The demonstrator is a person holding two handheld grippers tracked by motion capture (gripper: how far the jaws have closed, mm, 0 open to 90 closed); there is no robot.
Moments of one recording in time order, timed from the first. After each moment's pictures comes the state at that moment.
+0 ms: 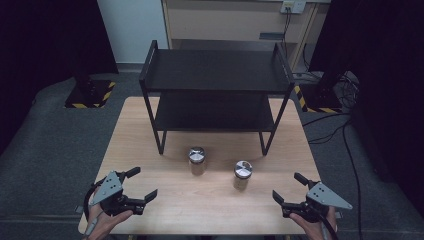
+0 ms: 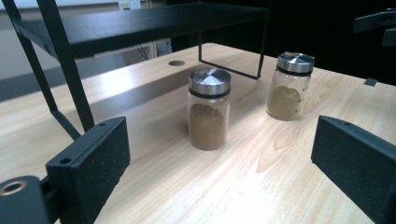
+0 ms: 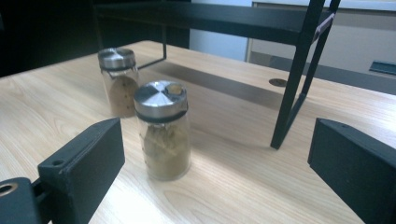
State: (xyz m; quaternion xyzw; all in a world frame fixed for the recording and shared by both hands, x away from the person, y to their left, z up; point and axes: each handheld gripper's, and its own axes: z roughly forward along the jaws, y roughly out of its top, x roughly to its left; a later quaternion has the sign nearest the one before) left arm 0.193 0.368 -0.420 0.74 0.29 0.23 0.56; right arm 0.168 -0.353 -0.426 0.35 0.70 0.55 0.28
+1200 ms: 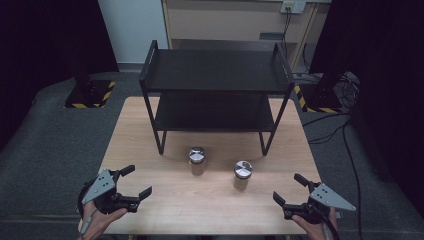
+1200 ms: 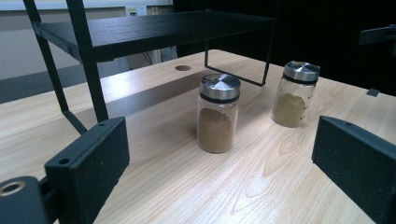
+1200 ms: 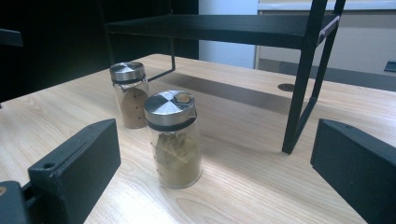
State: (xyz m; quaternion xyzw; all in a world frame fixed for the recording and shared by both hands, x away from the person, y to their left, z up) left arm 0.194 0.384 -0.421 0.72 0.30 0.22 0.58; right arm 0.167 -0.360 -0.435 0.36 0.69 0.58 0.26
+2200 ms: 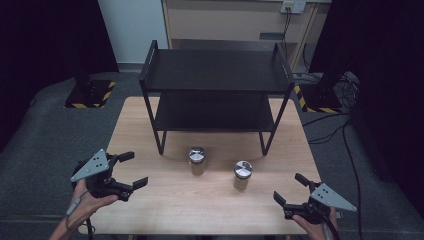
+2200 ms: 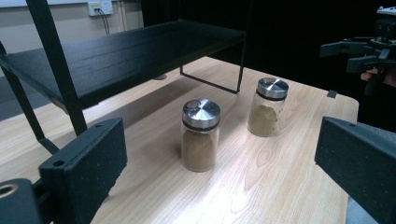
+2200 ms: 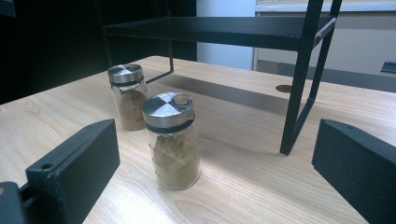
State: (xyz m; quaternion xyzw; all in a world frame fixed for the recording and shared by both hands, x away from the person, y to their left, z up) left arm 0.234 0.401 -0.357 0.75 0.26 0.17 0.58; right arm 0.166 -0.360 -0.436 0.36 0.68 0.58 0.26
